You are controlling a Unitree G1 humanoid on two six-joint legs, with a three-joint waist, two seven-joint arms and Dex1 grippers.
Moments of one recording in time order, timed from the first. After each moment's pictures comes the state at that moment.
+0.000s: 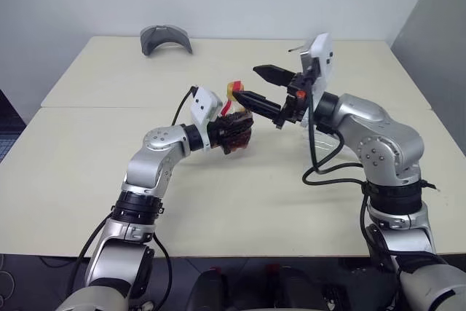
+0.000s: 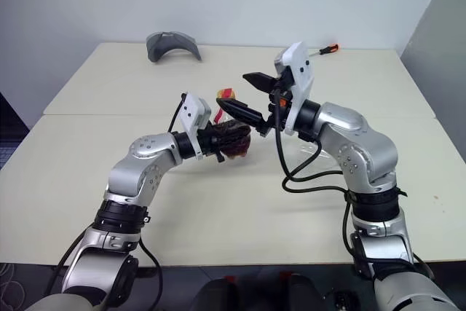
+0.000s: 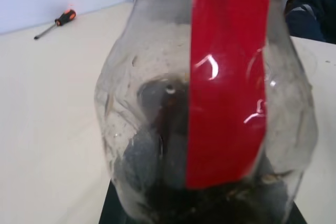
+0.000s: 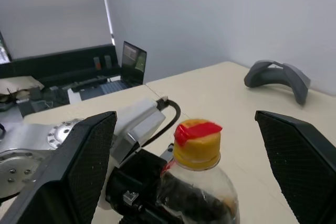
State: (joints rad) left arm -0.65 0.38 -0.08 0.13 -0.33 0.39 -0.84; right arm -0.79 -0.29 0.05 -0.23 0.56 0.77 0.58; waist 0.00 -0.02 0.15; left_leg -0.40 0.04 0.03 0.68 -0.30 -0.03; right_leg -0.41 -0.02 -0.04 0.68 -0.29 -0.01
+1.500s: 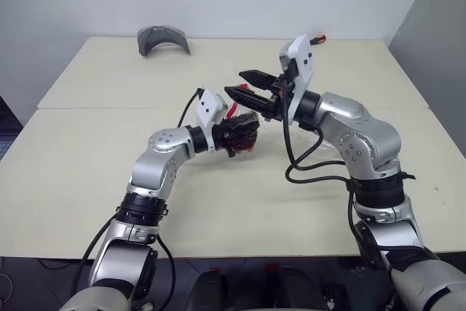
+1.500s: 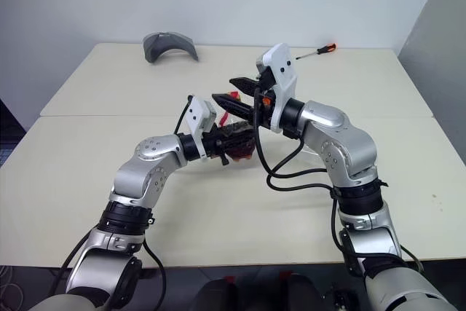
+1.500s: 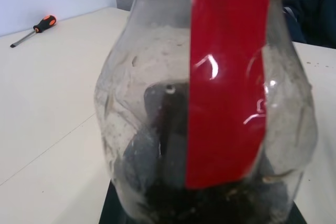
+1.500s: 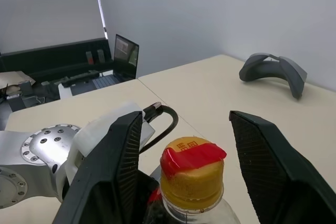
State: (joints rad) left arm -0.63 0.37 -0.09 0.13 -0.33 0.38 -0.86; right arm -0.84 -0.24 0.08 -0.13 0.49 0.73 0.61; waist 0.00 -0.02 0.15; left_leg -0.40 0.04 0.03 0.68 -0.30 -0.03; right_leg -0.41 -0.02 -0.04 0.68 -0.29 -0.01
